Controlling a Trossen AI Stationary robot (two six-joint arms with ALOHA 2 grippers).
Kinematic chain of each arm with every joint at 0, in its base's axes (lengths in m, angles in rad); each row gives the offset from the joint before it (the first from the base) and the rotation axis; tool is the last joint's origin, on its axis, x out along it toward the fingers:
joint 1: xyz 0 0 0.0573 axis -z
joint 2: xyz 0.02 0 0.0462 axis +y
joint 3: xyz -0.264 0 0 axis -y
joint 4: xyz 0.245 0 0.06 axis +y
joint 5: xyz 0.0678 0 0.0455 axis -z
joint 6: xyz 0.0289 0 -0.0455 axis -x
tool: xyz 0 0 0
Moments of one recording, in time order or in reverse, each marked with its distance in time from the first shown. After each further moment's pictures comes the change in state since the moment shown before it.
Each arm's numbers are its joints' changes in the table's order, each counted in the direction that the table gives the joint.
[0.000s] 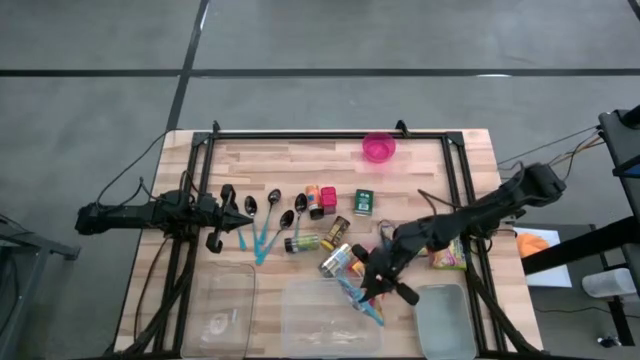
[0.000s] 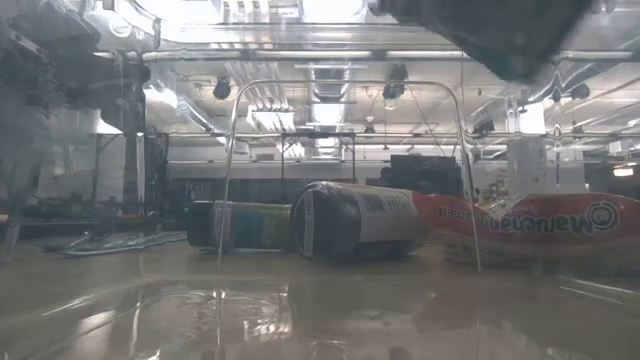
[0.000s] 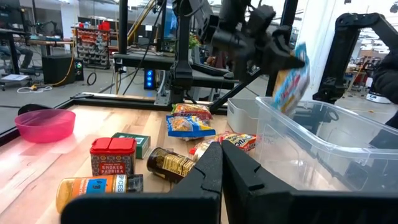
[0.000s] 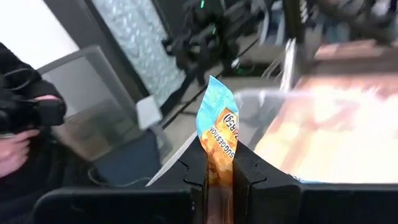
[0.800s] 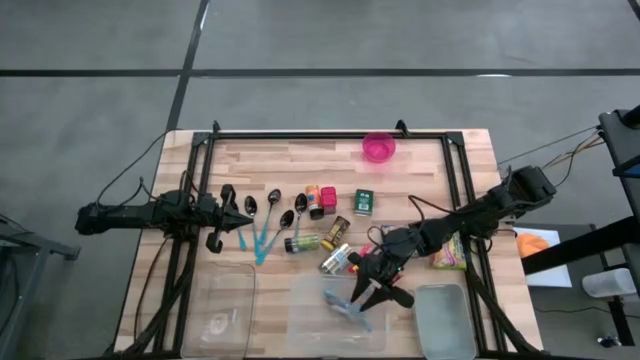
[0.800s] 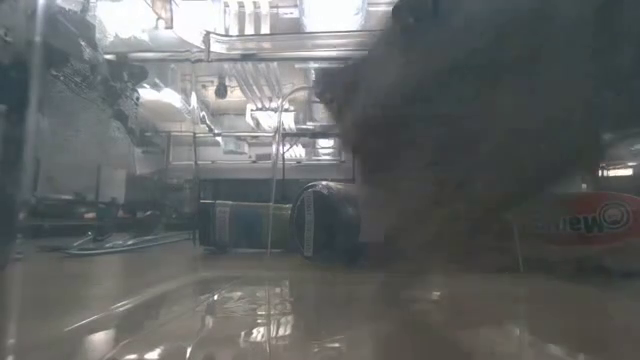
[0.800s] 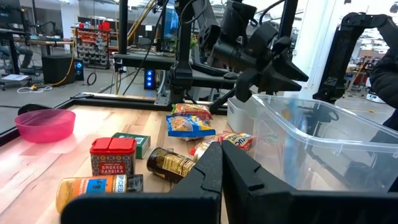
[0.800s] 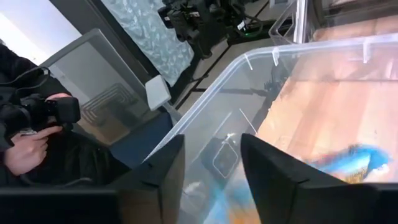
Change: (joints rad) left arm 0.000 0.000 0.000 0.000 0.000 0.000; right arm -0.001 0.082 0.000 -0.008 -0.058 -0.067
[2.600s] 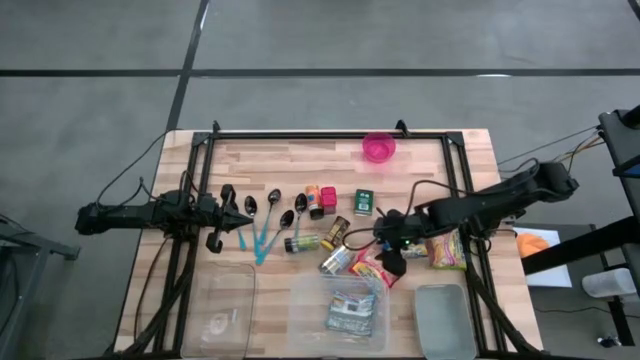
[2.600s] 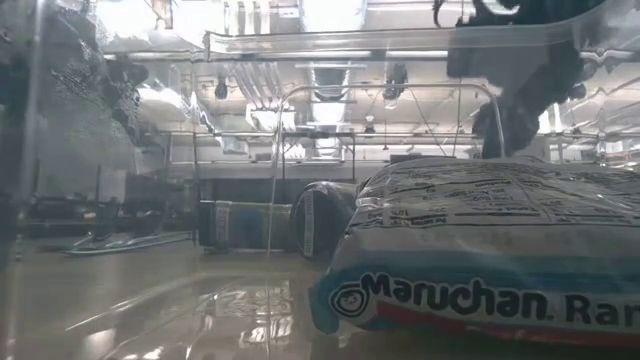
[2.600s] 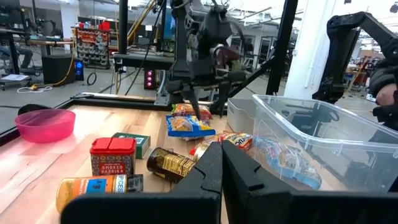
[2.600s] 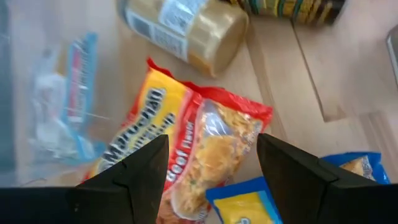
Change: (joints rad) left arm 0.000 0.000 0.000 0.000 0.000 0.000; right arm 0.135 -0.208 -0.004 0.979 0.448 -0.106
